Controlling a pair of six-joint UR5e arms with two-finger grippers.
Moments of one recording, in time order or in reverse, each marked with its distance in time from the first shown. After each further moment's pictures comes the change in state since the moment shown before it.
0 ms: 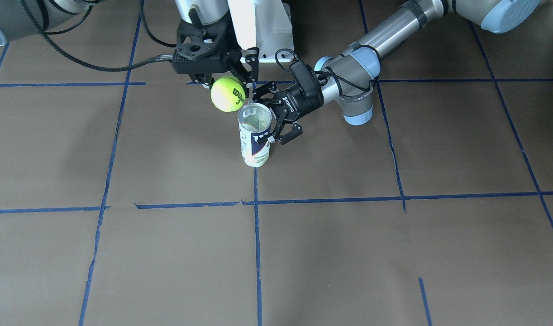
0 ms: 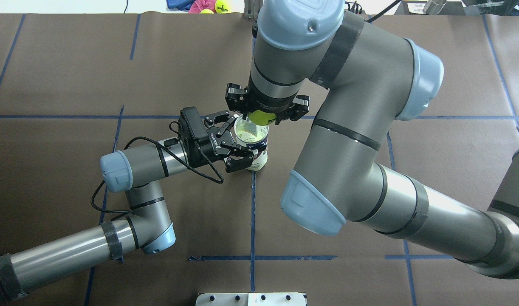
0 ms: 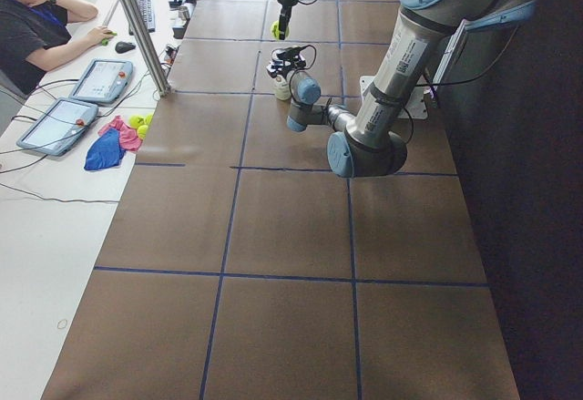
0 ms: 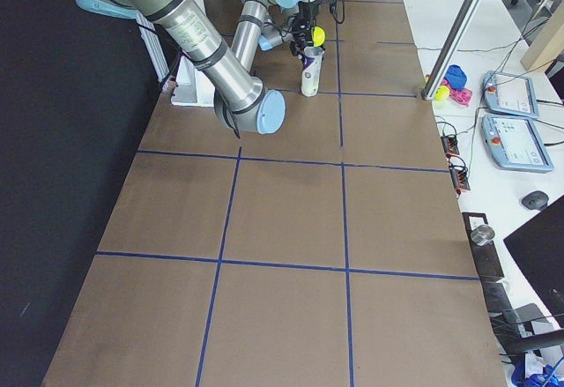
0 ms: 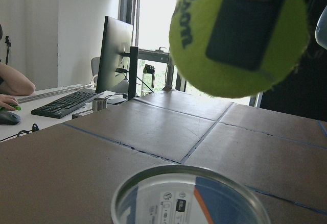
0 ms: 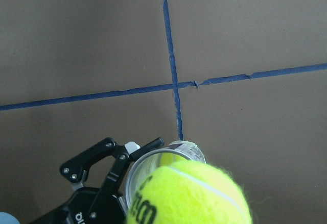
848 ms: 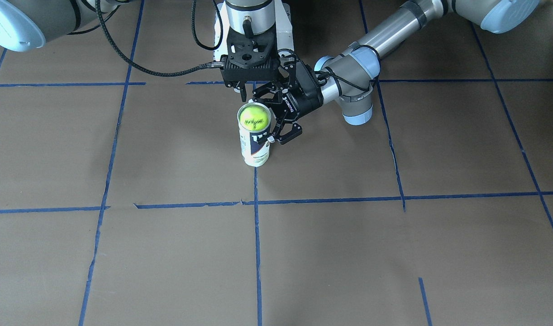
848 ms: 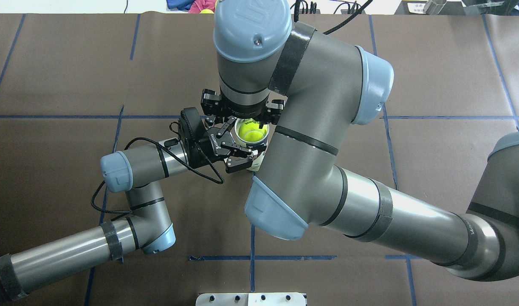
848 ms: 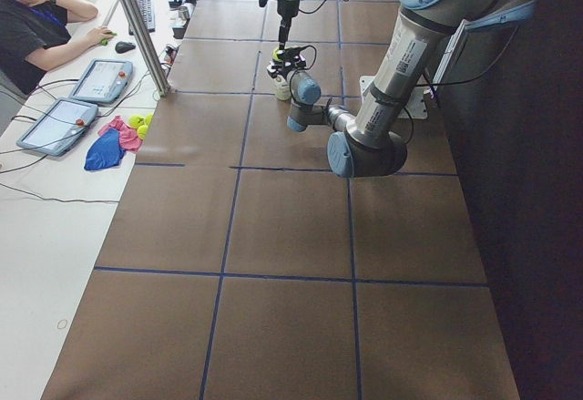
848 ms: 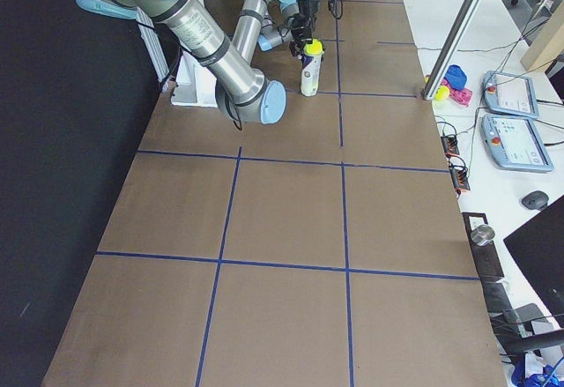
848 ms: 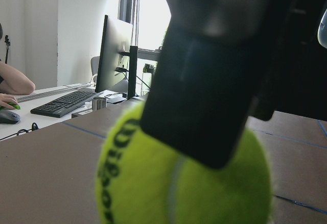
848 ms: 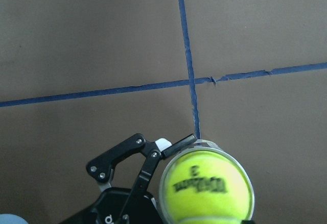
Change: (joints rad) left arm 0.001 0.001 0.001 0.000 0.000 0.000; right arm -0.039 0.069 -0.090 0.010 -0.037 0.007
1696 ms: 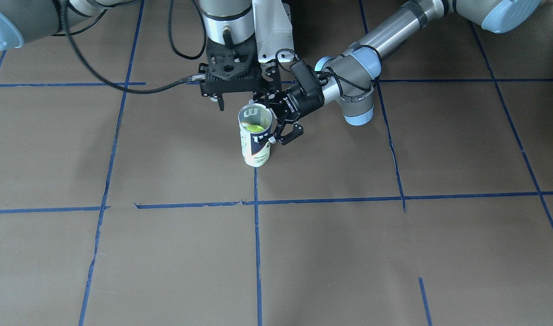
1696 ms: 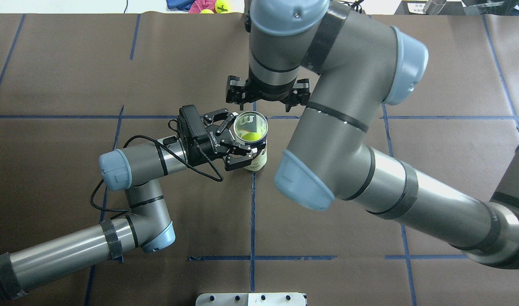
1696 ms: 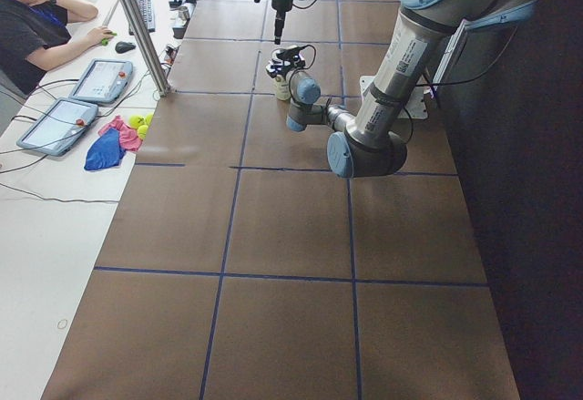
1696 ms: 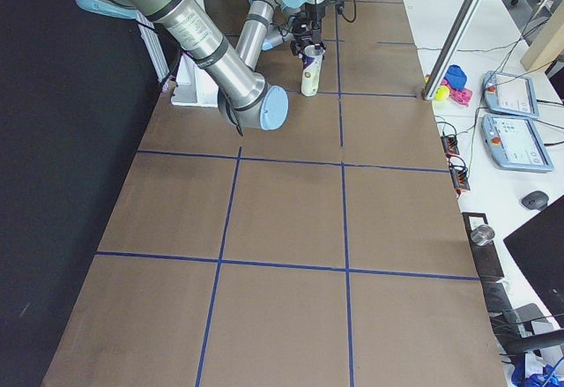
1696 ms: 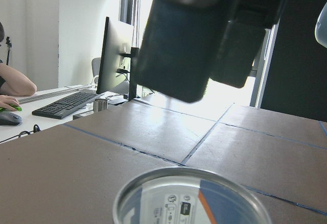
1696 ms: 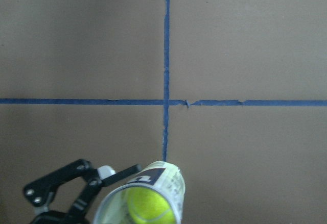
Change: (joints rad) left arm -0.010 -0.001 -0.008 0.000 0.001 -0.003; right arm 0.117 -0.089 0.039 -0.002 0.089 -0.223
